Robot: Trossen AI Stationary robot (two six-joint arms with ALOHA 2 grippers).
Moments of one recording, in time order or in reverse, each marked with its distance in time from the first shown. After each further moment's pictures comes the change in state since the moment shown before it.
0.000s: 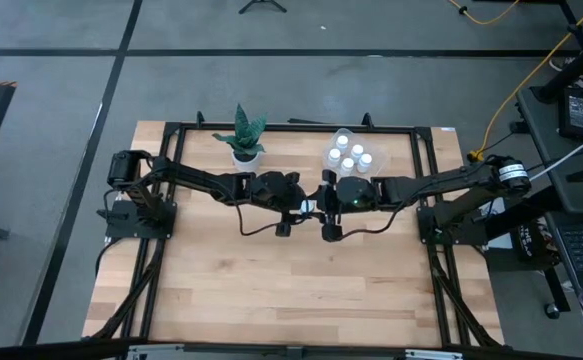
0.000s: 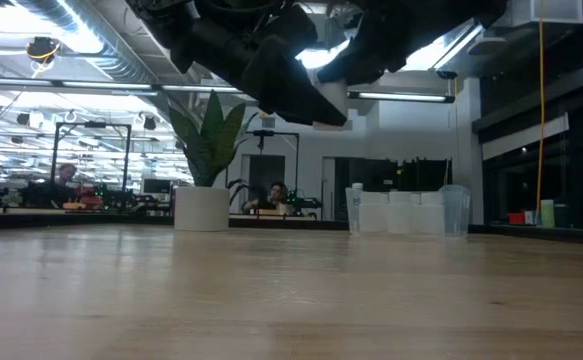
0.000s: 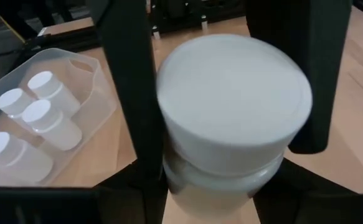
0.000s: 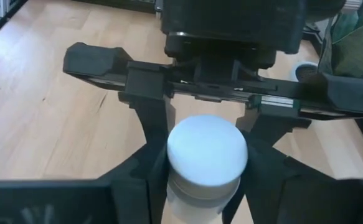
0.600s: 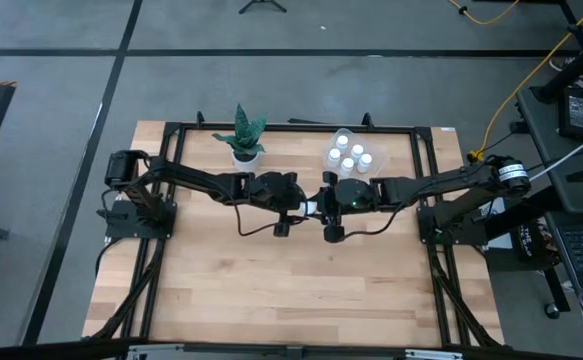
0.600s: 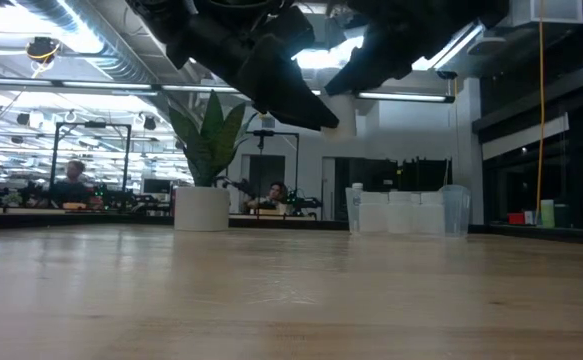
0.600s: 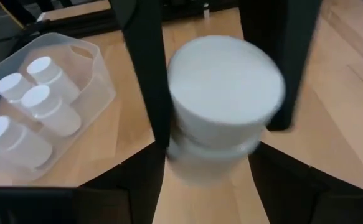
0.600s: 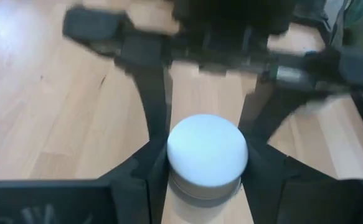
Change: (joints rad) left arm -0.006 -0.017 0.001 -0.056 -0.020 -0.019; right arm 0.001 0.002 0.000 -0.055 0.001 -0.021
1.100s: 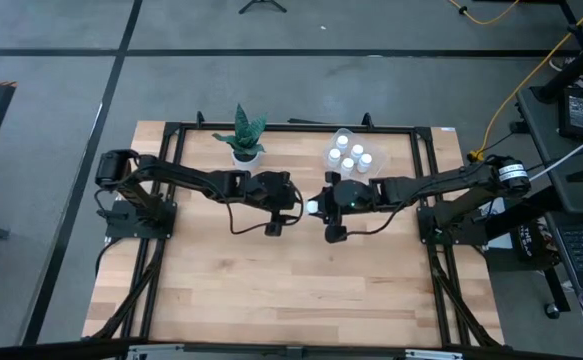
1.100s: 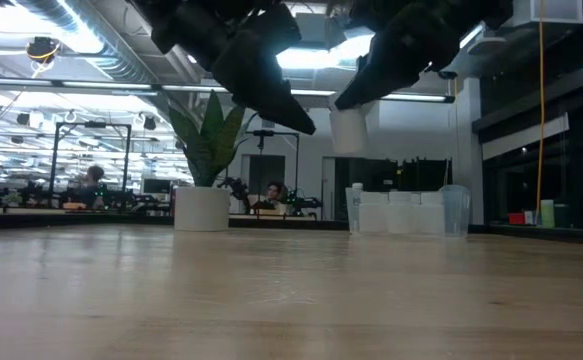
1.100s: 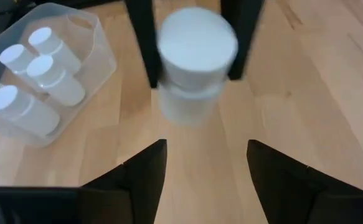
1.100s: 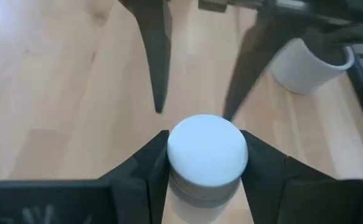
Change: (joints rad) left arm 0.000 -0.073 0.000 -0.182 -0.027 0.006; right arm -0.002 0.000 0.000 -0.076 0.027 -0.002
